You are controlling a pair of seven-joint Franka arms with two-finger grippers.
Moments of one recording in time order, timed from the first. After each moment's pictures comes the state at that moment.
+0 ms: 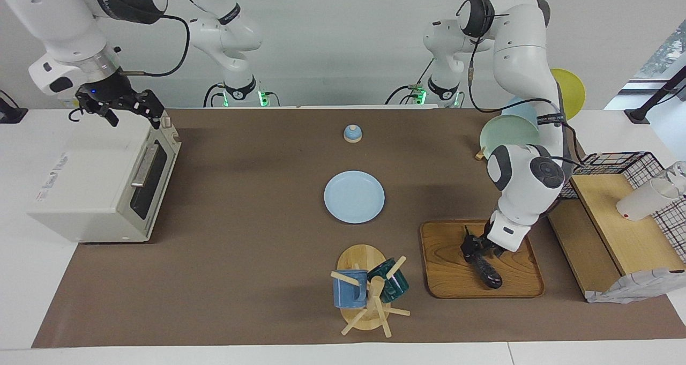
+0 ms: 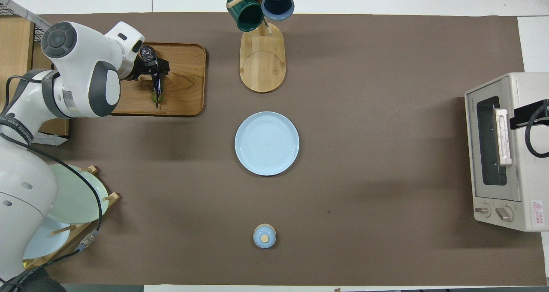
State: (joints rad) left arm -0.09 0.60 -0.07 -1.58 -0.06 2.35 -0.18; right arm -0.06 -0.02 -0.07 -1.62 -0.06 1.53 -0.05
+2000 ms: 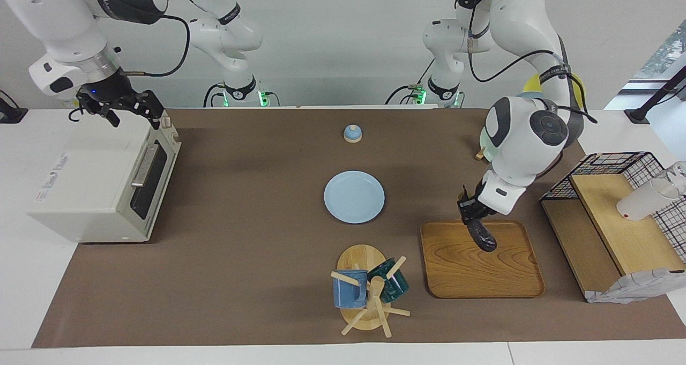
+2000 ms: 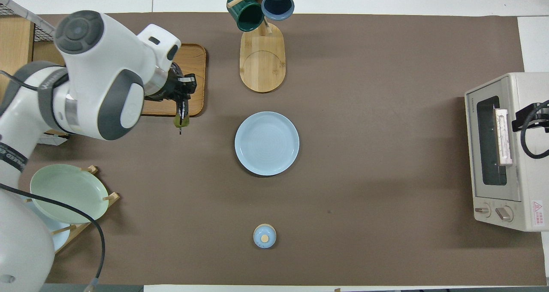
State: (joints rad) left arm -0.30 0.31 -0.09 -1.66 -0.06 2.01 -0.50; right arm -0.06 -0.02 -0.06 -1.64 -0.06 1.55 -0.05
